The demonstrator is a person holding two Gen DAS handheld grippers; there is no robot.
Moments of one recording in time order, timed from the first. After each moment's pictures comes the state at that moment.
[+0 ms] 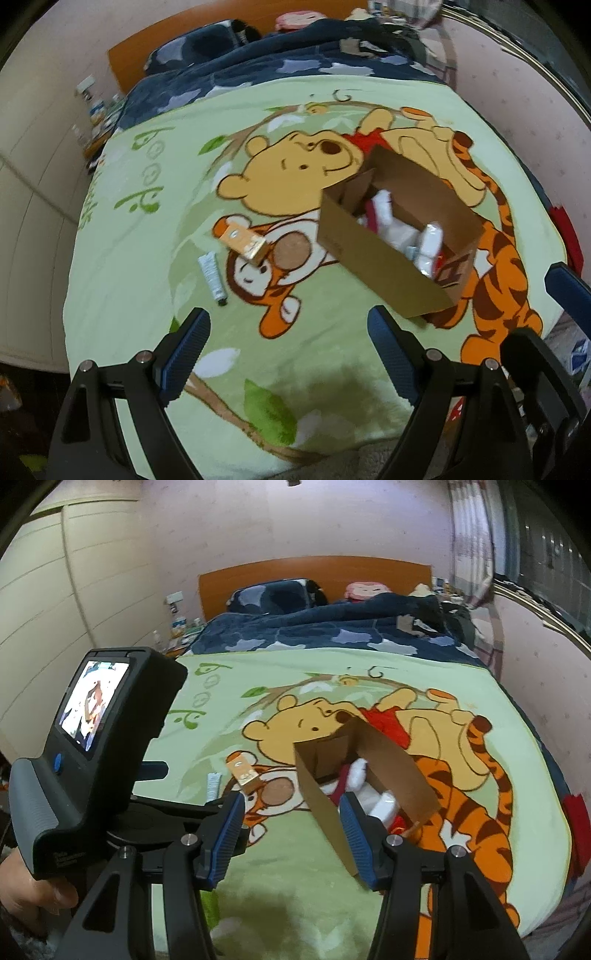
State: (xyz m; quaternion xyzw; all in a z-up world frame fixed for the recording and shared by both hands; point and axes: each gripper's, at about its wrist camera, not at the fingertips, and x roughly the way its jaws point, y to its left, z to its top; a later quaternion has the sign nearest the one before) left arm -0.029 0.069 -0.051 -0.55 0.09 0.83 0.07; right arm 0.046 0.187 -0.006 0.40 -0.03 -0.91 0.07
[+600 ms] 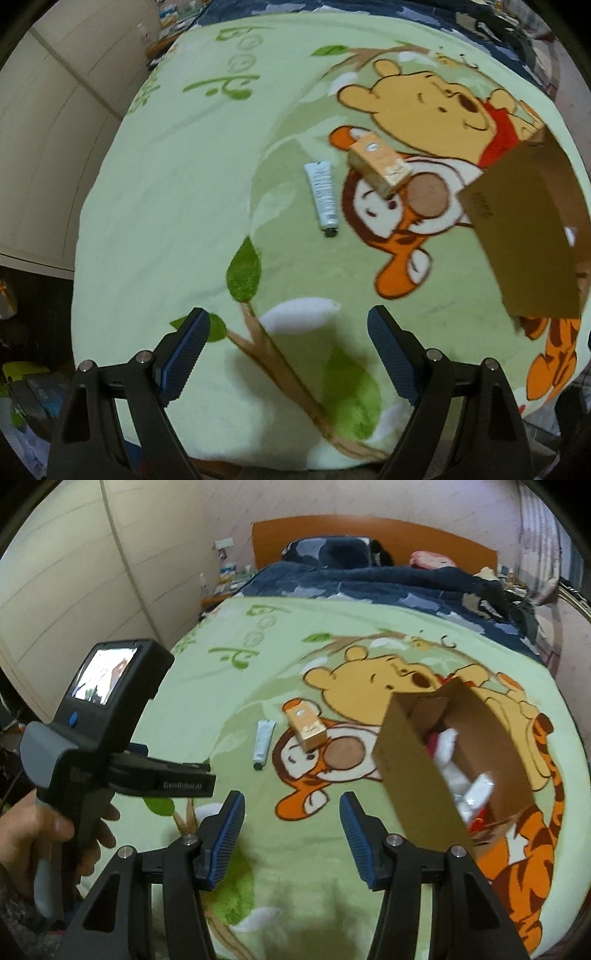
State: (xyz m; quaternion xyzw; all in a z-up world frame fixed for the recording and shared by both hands) left arm -0.048 -0.086 -0.171 -0.64 0.02 0.76 -0.07; right arm 0.013 0.093 -0.103 0.47 0.02 -0.87 0.15
